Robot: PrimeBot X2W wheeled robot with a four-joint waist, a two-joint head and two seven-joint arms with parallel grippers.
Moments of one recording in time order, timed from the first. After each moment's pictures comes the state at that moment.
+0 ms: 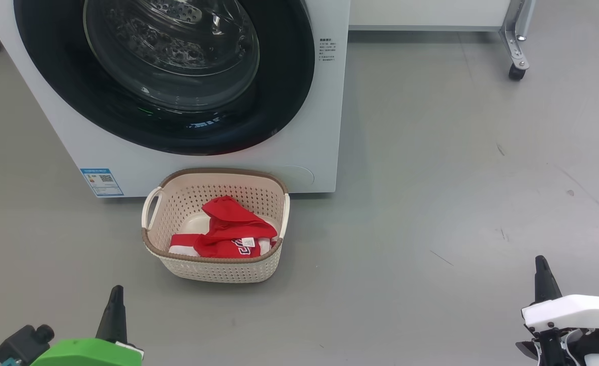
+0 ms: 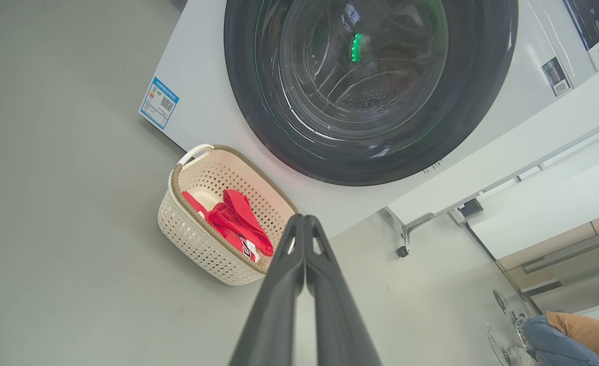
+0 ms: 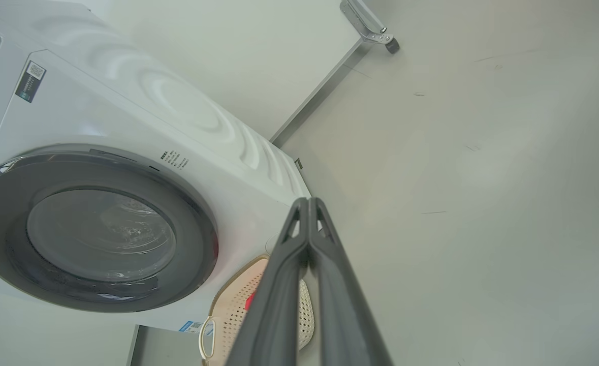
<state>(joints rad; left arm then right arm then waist) 0.04 0.04 -0.05 0.26 -1.04 -0.11 -0.08 0.02 -0.04 -0.09 0.24 0.96 0.06 -0.03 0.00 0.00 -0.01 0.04</state>
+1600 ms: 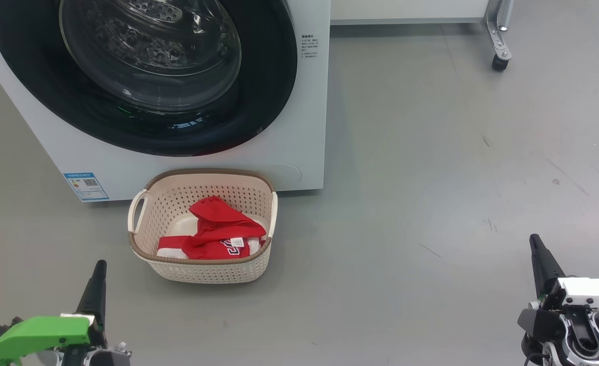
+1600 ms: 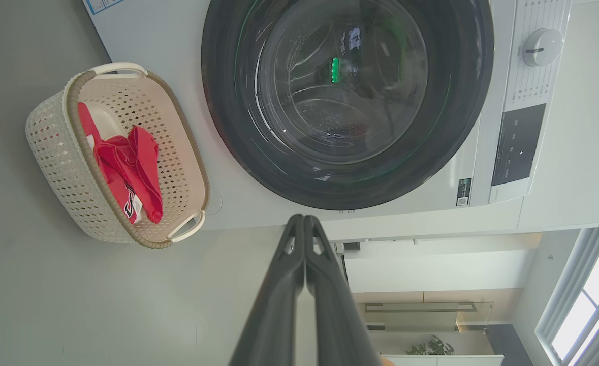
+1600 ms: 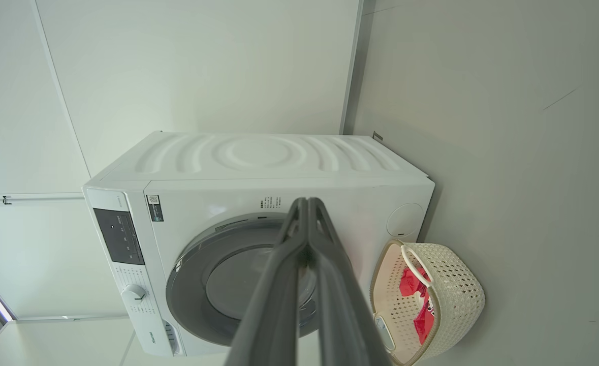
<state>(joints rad) -0.06 0.05 0.04 0.28 -1.62 -0.12 0.08 -0.06 -0.04 -0.15 0.28 1.59 0.12 0.12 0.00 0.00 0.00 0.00</state>
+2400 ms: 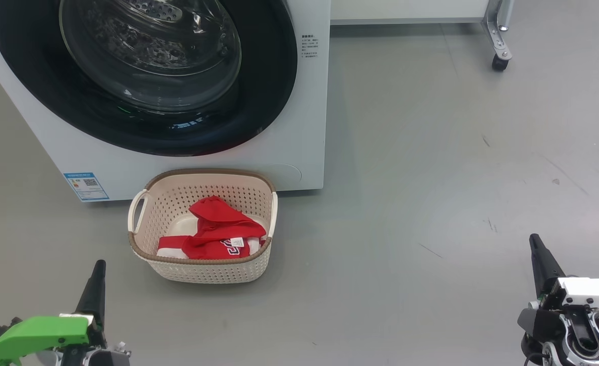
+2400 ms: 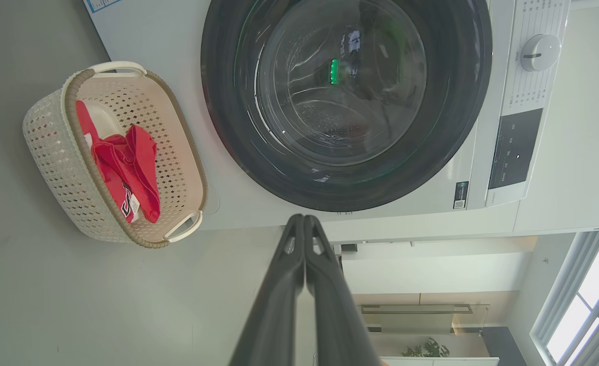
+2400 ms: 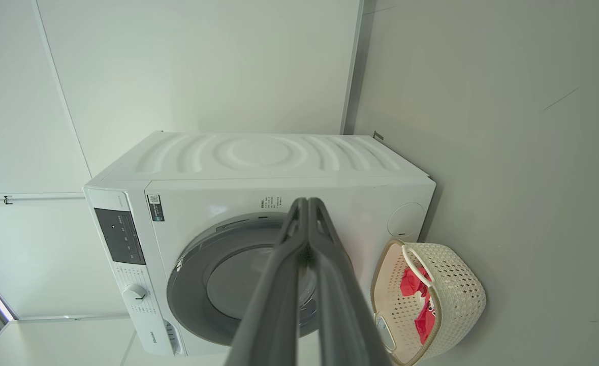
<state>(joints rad) -0.06 0.05 0.04 0.28 -1.64 -0.12 0.08 -0.06 -0.04 -0.15 0.28 1.60 0.12 0.12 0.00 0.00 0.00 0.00</state>
